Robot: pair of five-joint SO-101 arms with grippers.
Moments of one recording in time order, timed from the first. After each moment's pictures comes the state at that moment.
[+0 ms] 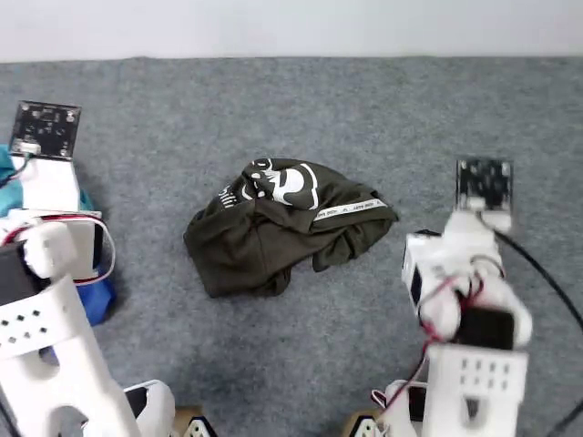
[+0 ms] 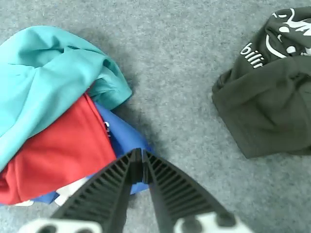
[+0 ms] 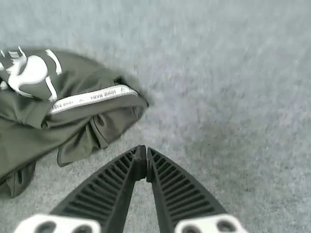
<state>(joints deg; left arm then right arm) -23.1 -35.6 7.7 99.4 -12.0 4.0 -57.6 44.2 68.5 2.0</state>
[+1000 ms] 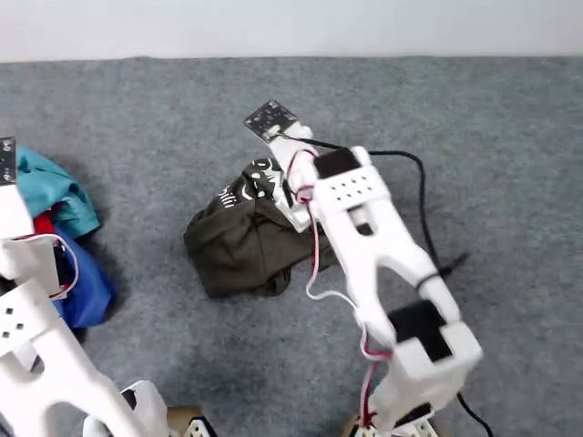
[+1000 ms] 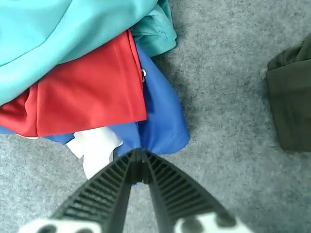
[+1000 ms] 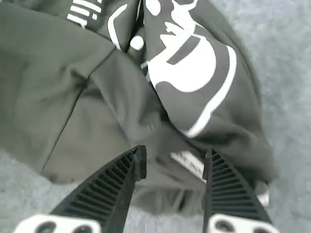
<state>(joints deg) -37.5 -35.6 15.1 99.4 -12.0 -25.0 13.0 -2.4 68.4 19.8</state>
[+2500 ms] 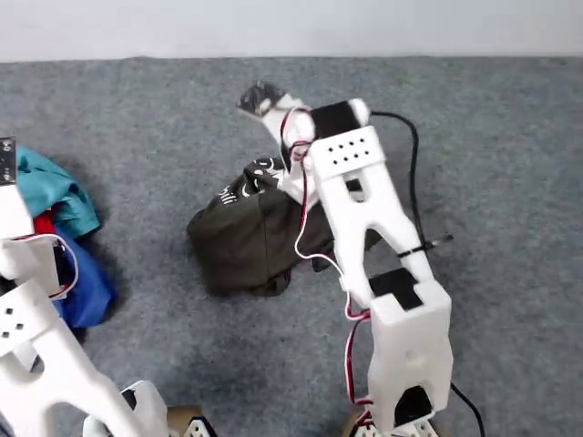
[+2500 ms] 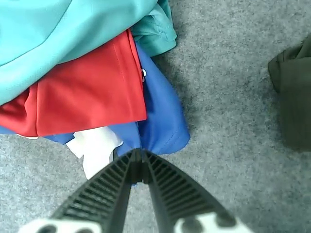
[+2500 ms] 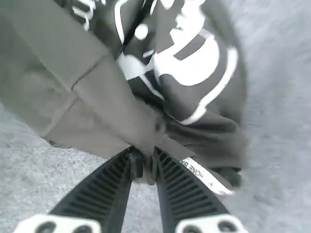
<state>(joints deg) -37.5 -35.6 15.1 99.4 -12.0 -23.3 26.5 -41.0 98.2 29.0</state>
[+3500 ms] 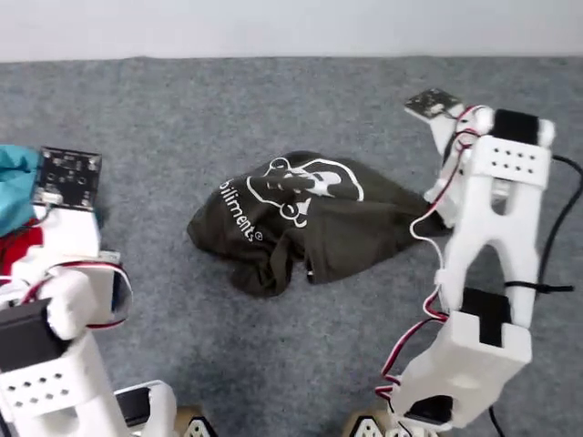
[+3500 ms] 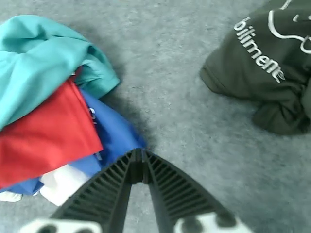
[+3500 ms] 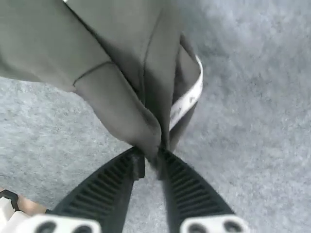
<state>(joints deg) -18.9 -52.5 23.0 99.4 -12.0 11.3 14.5 -21.6 100.5 44.2</state>
